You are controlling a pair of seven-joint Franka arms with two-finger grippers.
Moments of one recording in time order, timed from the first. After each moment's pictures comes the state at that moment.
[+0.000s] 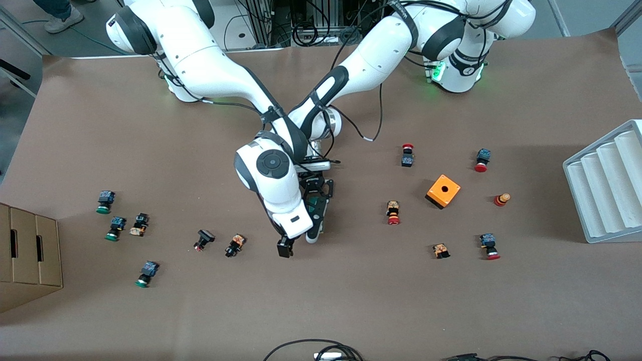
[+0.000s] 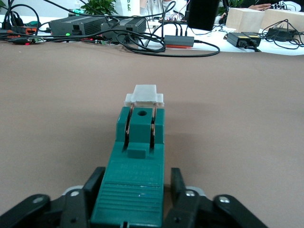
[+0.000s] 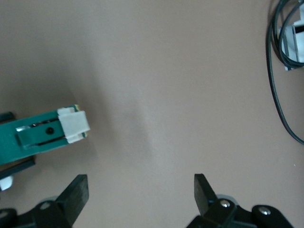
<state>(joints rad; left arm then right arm) -0.94 0.99 -0.13 -1.53 1.73 2.11 -2.46 0.75 0.75 -0.18 -1.41 -0.04 2.39 -0.65</state>
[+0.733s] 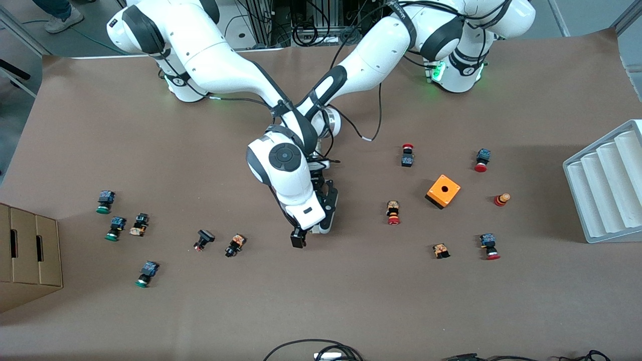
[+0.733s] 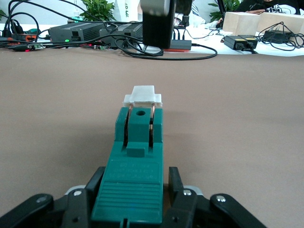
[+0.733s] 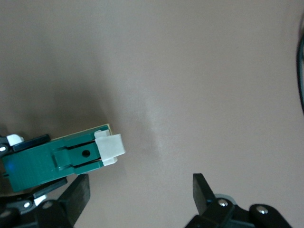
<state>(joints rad) -0.95 1.00 -0.13 -1.52 1.75 2.08 -2.46 0.79 0.77 -0.18 -1.41 0.02 2.39 -0.65</state>
